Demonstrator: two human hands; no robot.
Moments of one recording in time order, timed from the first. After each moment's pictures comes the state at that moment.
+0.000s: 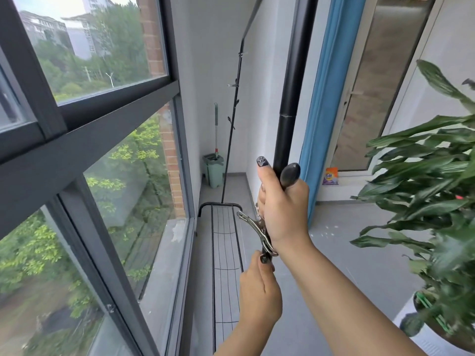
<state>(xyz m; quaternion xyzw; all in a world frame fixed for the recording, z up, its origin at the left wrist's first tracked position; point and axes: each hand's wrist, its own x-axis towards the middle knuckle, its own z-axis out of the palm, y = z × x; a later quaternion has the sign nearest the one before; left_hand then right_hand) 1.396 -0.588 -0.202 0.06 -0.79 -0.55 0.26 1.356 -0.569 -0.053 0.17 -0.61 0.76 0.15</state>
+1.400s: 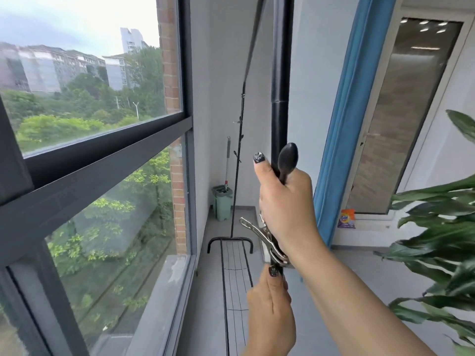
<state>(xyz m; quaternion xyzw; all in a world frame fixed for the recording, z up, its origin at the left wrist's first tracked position) 1.292 -0.593 -0.135 0.07 -0.68 -0.66 0.30 1.259 -0.592 0.022 0.23 -0.67 0.69 0.16</state>
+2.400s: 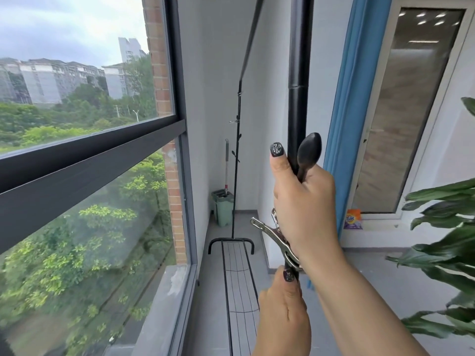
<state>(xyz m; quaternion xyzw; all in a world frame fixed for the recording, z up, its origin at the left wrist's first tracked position) 1.231 -0.596 -0.149 0.01 -0.76 -0.59 0.27 1.207 -0.577 0.011 0.23 -0.63 0.71 0.22</state>
